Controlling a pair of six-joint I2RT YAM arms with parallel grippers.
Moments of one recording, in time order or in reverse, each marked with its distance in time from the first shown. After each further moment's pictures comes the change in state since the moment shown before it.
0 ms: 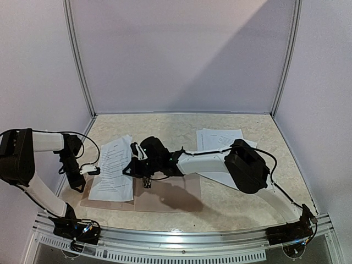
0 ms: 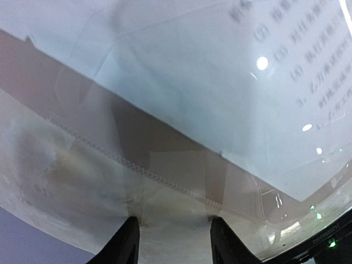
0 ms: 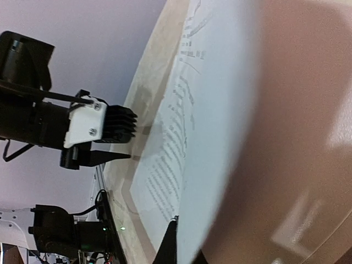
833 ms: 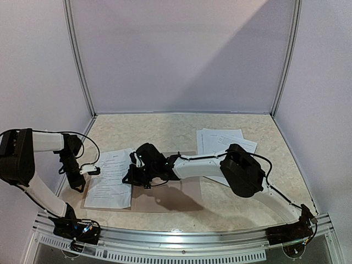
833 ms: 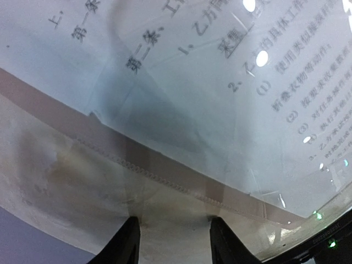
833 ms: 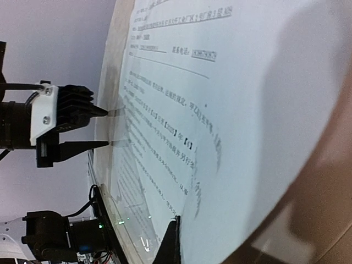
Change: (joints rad) left arm 0.000 0.000 0.000 0.001 0.000 0.000; right arm 0.031 0.061 0.069 -0.111 -0.015 0.115
